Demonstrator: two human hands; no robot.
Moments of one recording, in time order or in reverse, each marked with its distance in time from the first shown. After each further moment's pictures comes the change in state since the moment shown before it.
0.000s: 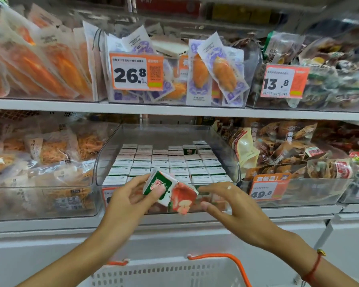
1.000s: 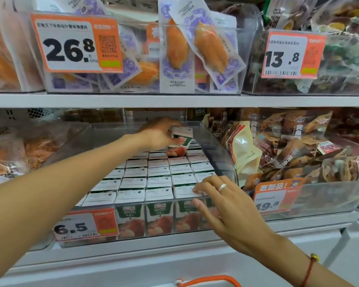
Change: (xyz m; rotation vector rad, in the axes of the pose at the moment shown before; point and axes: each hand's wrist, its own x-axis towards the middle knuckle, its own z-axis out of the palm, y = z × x) left_hand 0.246 -0.001 0.081 1.022 -0.345 0.337; right_hand 0.037 0.055 0.020 -0.291 0.183 -0.074
